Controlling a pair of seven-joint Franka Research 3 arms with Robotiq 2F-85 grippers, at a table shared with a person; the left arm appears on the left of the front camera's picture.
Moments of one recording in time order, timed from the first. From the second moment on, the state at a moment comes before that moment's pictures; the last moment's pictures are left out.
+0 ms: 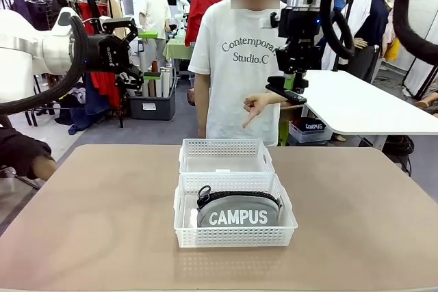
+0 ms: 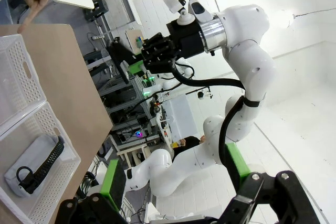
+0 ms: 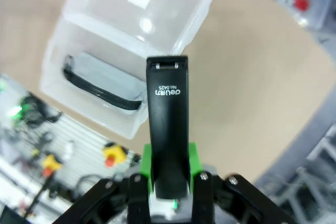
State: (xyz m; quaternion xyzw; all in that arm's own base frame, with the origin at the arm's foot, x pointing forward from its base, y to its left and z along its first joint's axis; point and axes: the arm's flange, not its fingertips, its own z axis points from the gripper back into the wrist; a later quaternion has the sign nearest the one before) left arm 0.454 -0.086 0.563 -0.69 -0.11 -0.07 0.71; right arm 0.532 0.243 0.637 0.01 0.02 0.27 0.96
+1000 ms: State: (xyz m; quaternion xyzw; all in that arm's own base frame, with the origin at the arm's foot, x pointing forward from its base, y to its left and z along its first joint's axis) left arm 0.454 -0.086 0.563 -0.69 -0.11 -0.07 0.71; right arm 0.547 0.323 0.548 -0.06 -0.03 0.58 0.81
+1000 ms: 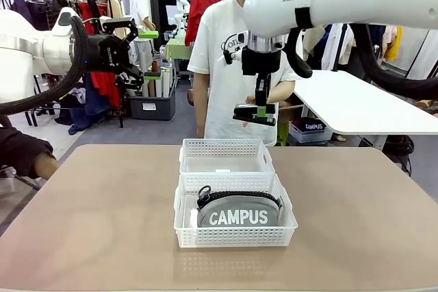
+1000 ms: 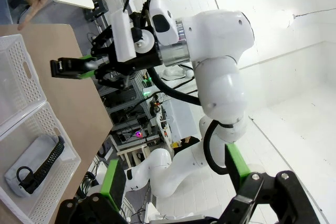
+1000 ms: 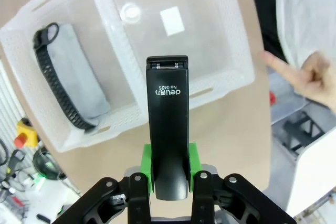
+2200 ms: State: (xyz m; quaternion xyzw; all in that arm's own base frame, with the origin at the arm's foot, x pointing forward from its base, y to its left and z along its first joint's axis) left arm 0.454 -0.086 0.563 -0.69 -0.11 -0.07 0.71; right arm 0.560 0.336 0.496 -0.07 -0.01 0.62 0.78
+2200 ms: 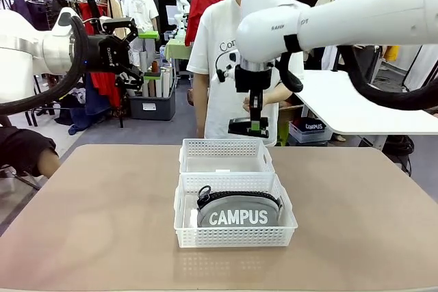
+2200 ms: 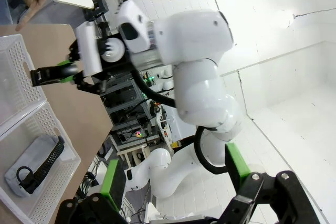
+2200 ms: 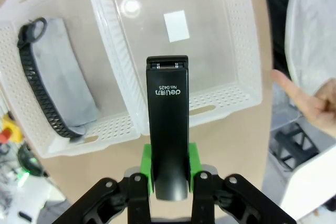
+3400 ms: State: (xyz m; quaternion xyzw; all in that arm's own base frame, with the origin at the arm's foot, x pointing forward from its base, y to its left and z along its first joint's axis) left arm 0.454 -0.086 0.563 -0.69 -0.11 -0.07 0.71; right arm 0.616 0.379 0.365 -0.08 0.03 0.69 0.72
